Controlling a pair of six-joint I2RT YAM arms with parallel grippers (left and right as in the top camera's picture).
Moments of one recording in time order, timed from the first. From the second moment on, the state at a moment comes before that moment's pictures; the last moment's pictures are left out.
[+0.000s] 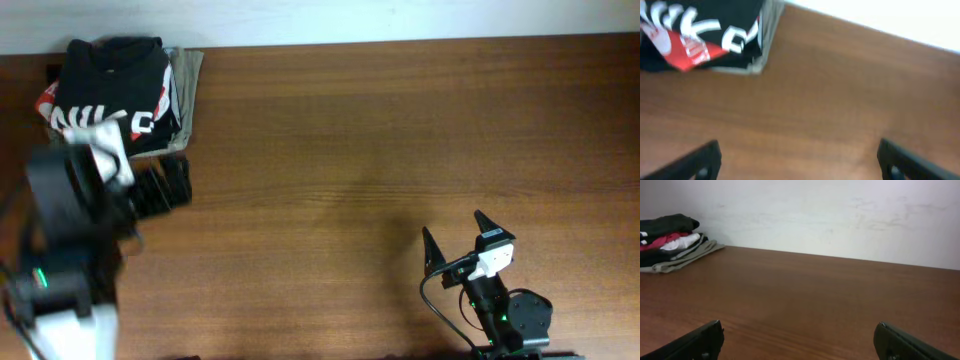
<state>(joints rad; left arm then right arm) 0.14 1.05 1.25 -0.92 0.18 -0.17 0.03 0.01 0.01 -0.05 -0.25 0.00</state>
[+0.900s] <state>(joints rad) 0.12 0.01 0.02 -0.08 0.02 -0.17 0.03 0.01 0.01 -0.05 -0.25 0.00</state>
